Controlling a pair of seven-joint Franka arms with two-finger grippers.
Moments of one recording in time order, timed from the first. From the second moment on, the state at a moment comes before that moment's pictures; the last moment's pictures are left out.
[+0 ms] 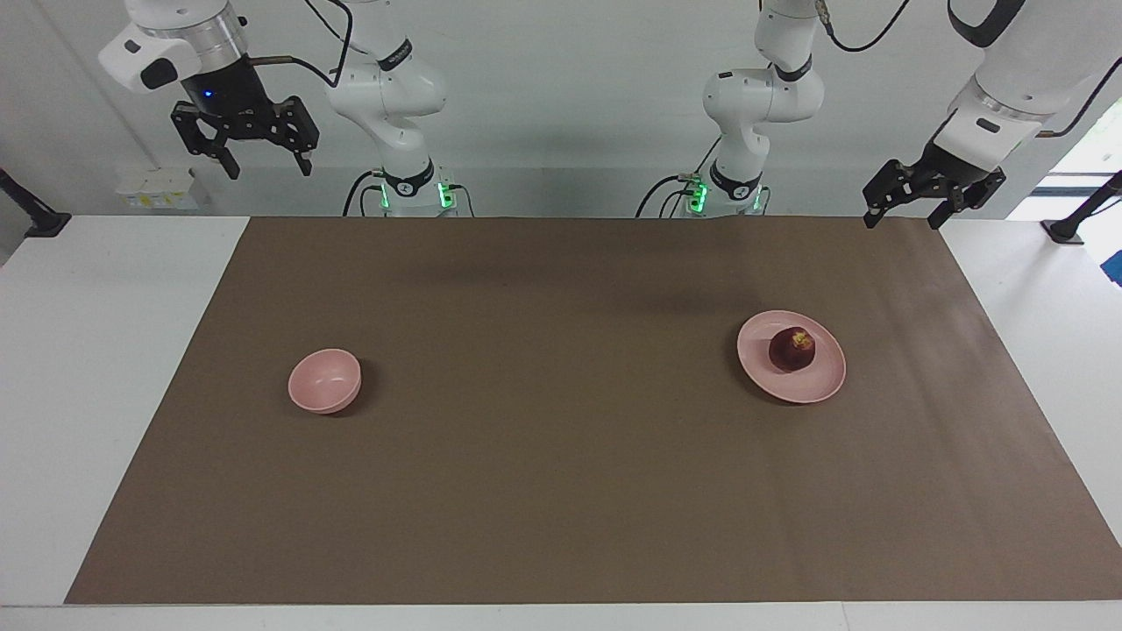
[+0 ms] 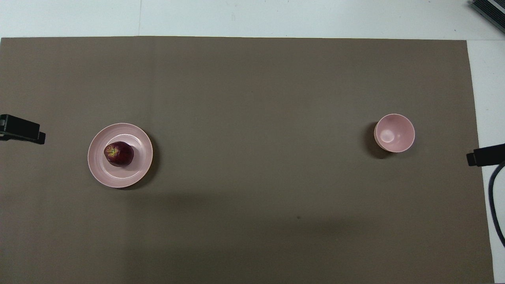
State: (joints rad) left arm -0.06 0.00 0.04 -1.50 -0.03 1.44 0.04; right arm 0.07 -0.10 -0.09 -1.52 -0.02 1.38 -0.10
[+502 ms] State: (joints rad) left arm -0.06 0.00 0.04 -1.50 -0.03 1.44 0.04; right arm 0.14 -0.10 -0.17 -1.52 -0.02 1.38 -0.10
